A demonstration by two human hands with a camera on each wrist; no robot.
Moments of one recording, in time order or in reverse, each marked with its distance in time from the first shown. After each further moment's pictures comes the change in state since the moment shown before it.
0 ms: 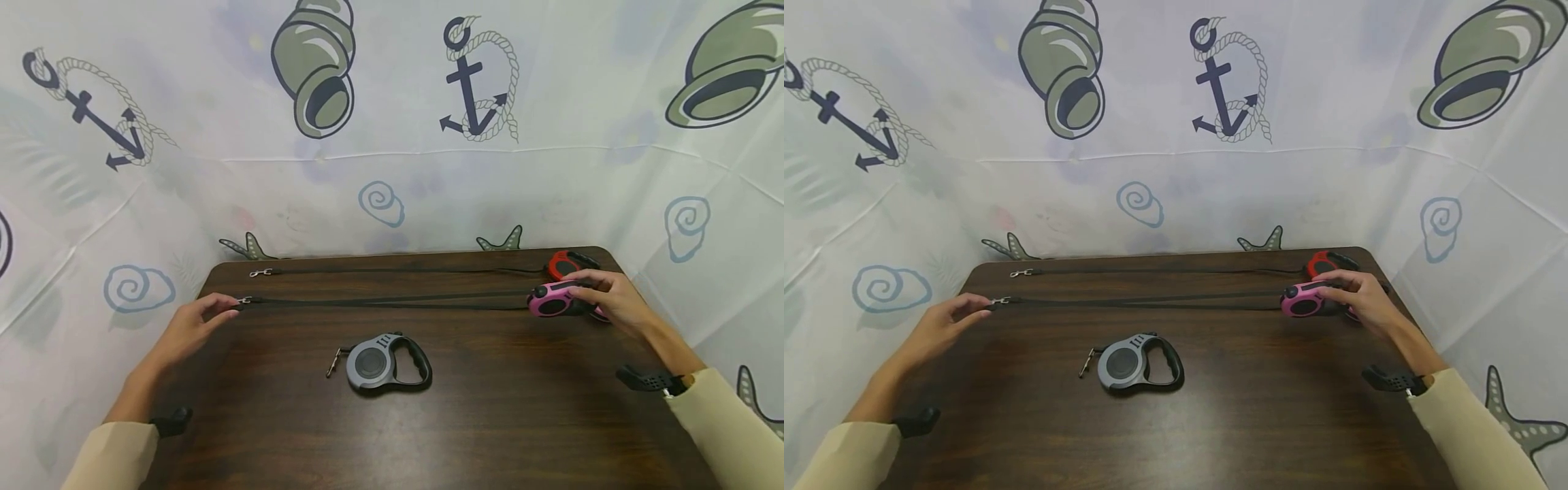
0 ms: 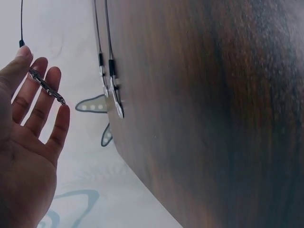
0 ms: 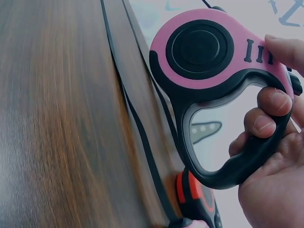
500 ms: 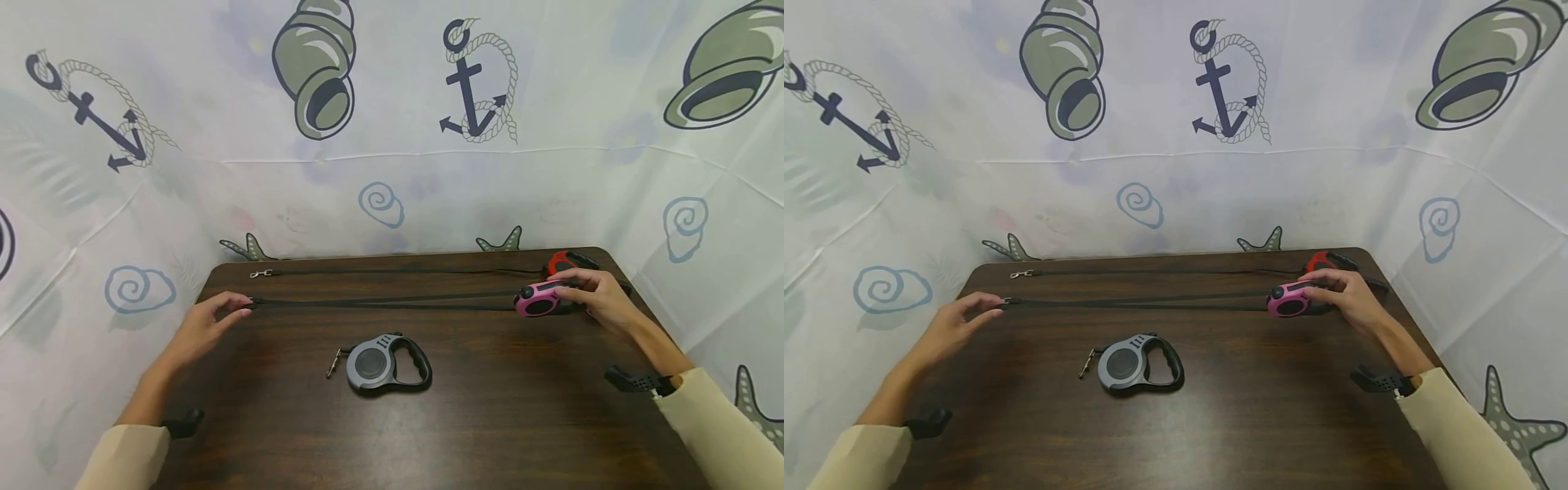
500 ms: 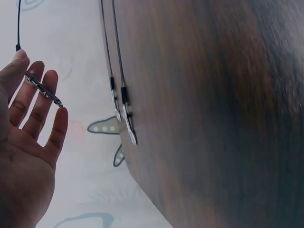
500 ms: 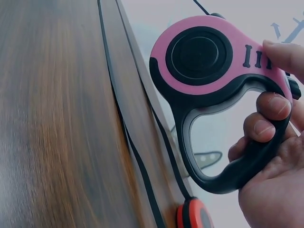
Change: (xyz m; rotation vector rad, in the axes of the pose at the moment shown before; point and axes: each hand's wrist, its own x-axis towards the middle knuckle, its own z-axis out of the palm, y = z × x) left_hand 0.004 0.017 0.014 -0.043 0.053 0.104; right_hand 0.006 -0.006 0.019 -0.232 0.018 -0.043
